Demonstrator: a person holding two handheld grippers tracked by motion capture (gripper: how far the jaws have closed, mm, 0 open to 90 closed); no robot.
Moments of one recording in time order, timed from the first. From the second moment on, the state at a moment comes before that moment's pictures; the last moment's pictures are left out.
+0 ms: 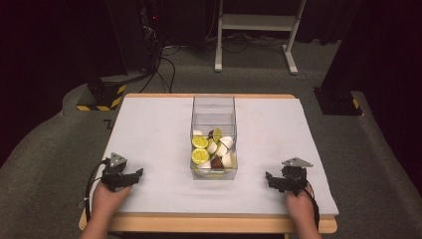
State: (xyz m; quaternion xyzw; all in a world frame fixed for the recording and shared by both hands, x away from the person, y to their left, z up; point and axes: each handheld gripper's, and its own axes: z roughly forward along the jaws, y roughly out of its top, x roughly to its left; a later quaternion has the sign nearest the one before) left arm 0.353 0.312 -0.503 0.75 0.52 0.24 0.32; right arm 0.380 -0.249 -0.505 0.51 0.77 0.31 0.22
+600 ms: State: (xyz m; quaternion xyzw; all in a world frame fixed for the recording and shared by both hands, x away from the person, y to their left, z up) left arm 0.337 0.284 -0.487 0.75 0.51 0.20 0.37; right arm 0.380 -0.249 -0.505 0.51 0.77 0.31 0.22
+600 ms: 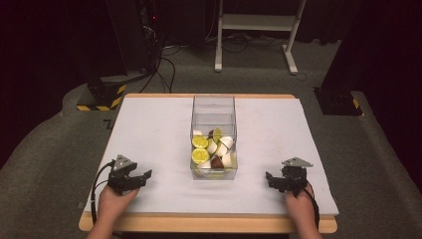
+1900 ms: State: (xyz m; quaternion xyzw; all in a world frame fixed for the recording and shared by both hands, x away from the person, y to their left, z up) left arm 0.349 0.189 -0.425 0.78 0.38 0.16 0.47; right arm 0.378 -0.248 -0.504 0.51 0.77 0.31 0.22
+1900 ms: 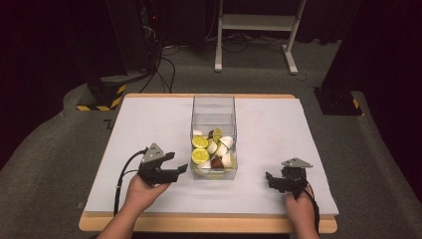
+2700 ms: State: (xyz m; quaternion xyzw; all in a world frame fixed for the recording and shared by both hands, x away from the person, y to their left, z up) left arm 0.371 0.140 -0.413 0.81 0.35 0.17 0.45; right arm 0.378 -0.249 -0.504 0.51 0.77 0.31 0.22
